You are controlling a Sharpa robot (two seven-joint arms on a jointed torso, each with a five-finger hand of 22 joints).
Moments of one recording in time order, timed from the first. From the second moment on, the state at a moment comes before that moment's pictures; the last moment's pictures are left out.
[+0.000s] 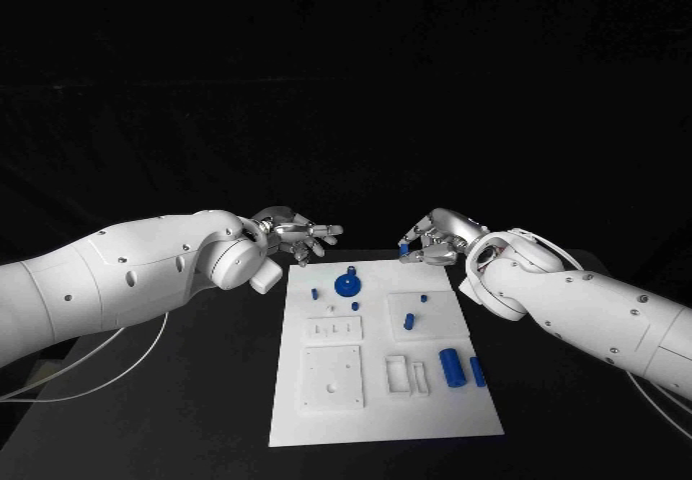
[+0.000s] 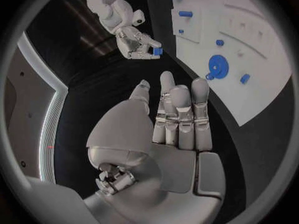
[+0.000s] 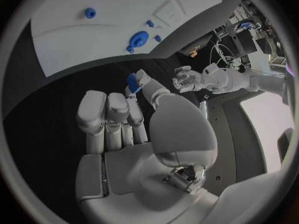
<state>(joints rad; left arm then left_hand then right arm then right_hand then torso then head) 1.44 -0.66 -0.18 1.23 -0.35 -0.15 -0.13 1.18 -0.02 -0.08 0.11 0.24 1.21 0.03 0.06 0.31 1.47 -0.05 0.37 0.26 1.37 -0.11 1.04 0.67 0.07 1.07 -0.13 1.05 0.72 1.13 -0.65 0.18 1.25 -1.38 -0.29 -0.09 1.26 -0.07 0.39 -0.17 0.06 1.21 0.07 0.06 0.09 1.31 -0.03 1.21 1.30 1.46 -0.10 1.01 1.07 0.08 1.47 -0.11 1.04 1.31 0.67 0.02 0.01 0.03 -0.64</state>
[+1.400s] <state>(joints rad) 1.43 -0.53 -0.19 1.21 -0.48 -0.06 -0.38 1.14 -0.12 -0.01 0.19 0.25 1.19 0.03 0.06 0.52 1.46 -0.06 0.38 0.28 1.38 -0.12 1.03 0.73 0.06 1.08 -0.13 0.99 0.82 1.12 -0.55 0.14 1.32 -1.49 -0.26 -0.18 1.26 -0.09 0.40 -0.16 0.06 1.20 0.07 0.06 0.09 1.31 -0.03 1.21 1.29 1.46 -0.10 1.01 1.07 0.08 1.47 -0.11 1.03 1.31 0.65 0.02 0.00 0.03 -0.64</state>
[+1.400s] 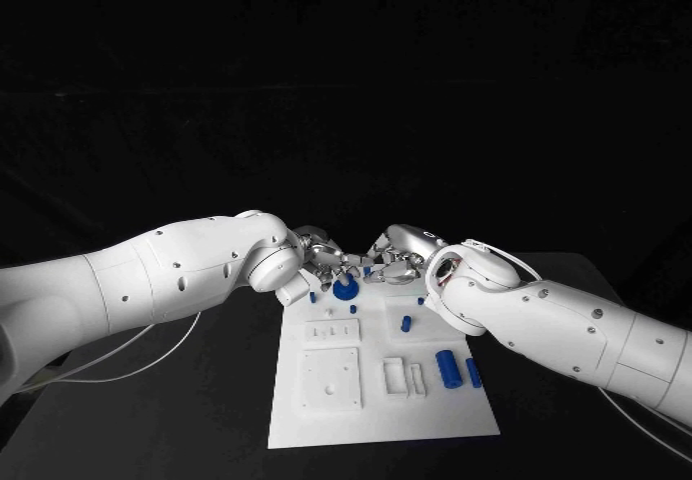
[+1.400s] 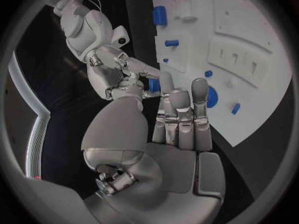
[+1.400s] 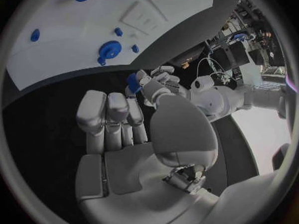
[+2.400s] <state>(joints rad) 1.42 -0.51 -0.19 1.19 -0.50 -0.06 -0.39 1.19 -0.01 -0.05 0.08 0.30 1.19 0.03 0.06 0.48 1.46 -0.06 0.38 0.29 1.38 -0.12 1.03 0.73 0.06 1.09 -0.13 0.93 0.89 1.12 -0.54 0.14 1.33 -1.49 -0.25 -0.19 1.26 -0.09 0.40 -0.16 0.07 1.20 0.07 0.06 0.09 1.31 -0.03 1.21 1.29 1.46 -0.10 1.01 1.07 0.08 1.47 -0.11 1.03 1.31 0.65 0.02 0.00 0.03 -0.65</state>
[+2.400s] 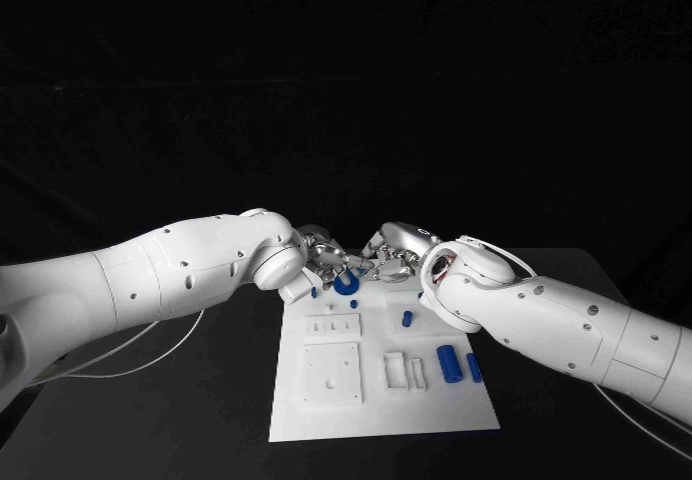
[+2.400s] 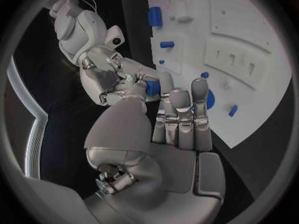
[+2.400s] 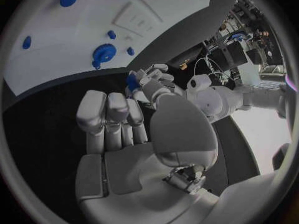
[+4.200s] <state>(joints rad) 1.42 -0.52 -0.19 1.20 -0.46 -0.08 -0.39 1.19 -0.01 0.25 -0.04 0.50 1.19 0.03 0.06 0.51 1.47 -0.07 0.47 0.30 1.41 -0.13 1.14 0.84 0.04 1.13 -0.15 0.87 1.02 1.09 -0.58 0.14 1.35 -1.46 -0.27 -0.17 1.28 -0.14 0.14 -0.05 0.19 0.89 0.13 0.06 0.06 1.28 0.02 1.19 1.27 1.45 -0.06 1.00 1.06 0.09 1.46 -0.08 1.01 1.31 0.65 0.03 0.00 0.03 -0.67</state>
